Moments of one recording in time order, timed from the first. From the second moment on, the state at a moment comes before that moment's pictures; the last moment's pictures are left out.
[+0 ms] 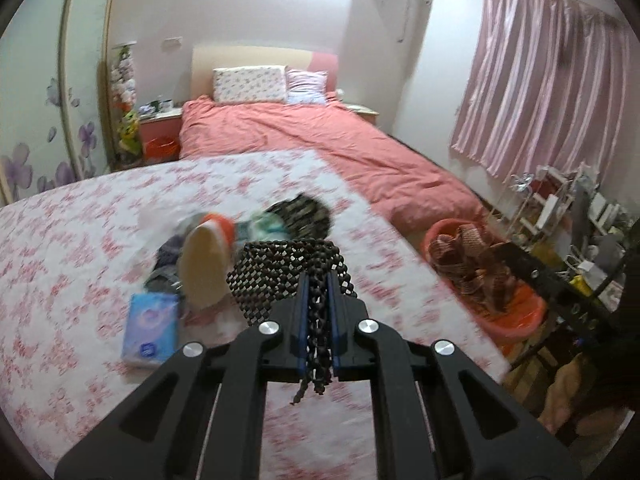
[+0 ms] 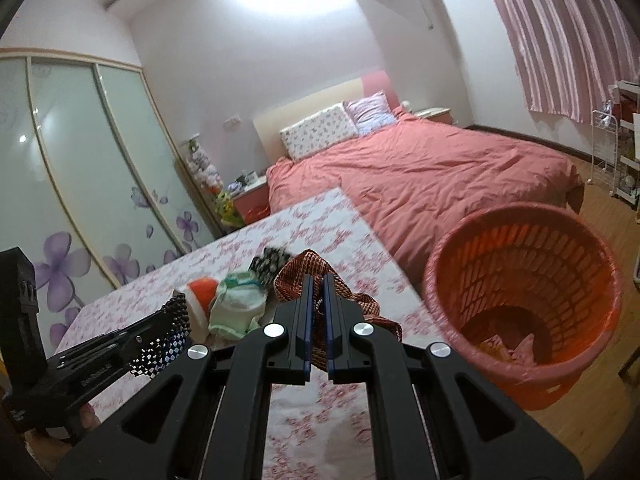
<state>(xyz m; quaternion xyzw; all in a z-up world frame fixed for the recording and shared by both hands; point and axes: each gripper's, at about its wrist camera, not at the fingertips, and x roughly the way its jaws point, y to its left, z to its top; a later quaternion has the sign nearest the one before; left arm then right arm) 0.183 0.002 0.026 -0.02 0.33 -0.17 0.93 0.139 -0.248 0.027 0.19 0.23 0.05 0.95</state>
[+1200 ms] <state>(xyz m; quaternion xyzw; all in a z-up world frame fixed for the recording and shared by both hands) 0.245 -0.235 0.004 -0.01 0.33 -0.38 0.86 0.150 -0.390 0.009 0.22 0.16 -0.10 0.96</state>
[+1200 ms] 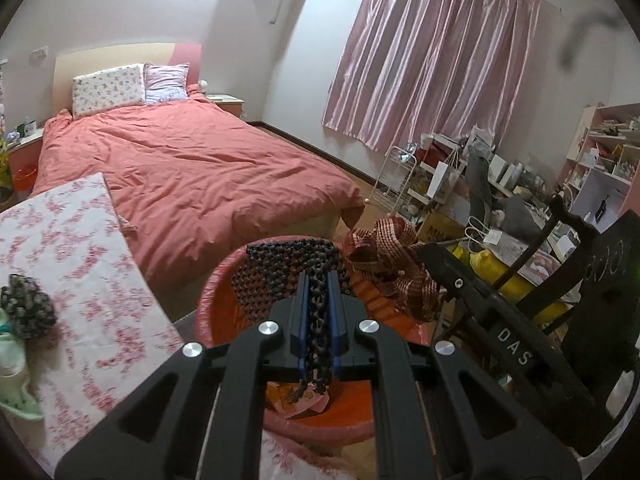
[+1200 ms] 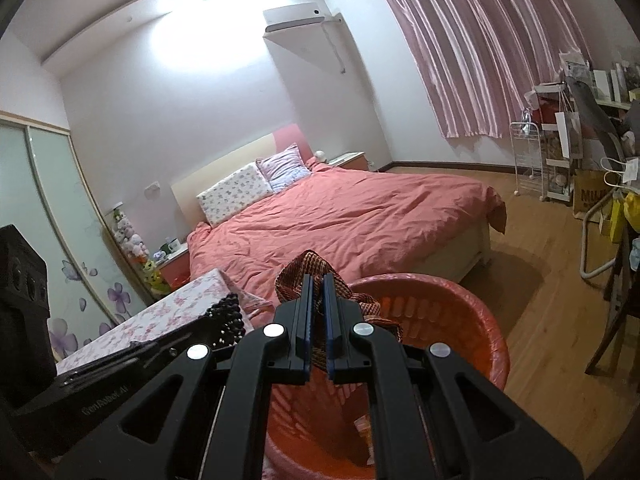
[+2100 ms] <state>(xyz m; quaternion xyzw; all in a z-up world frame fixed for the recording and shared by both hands) 0.230 -0.095 -0.012 0.04 0.35 -0.20 0.92 0.146 -0.335 0.026 0.18 0.20 -0.09 0.96</state>
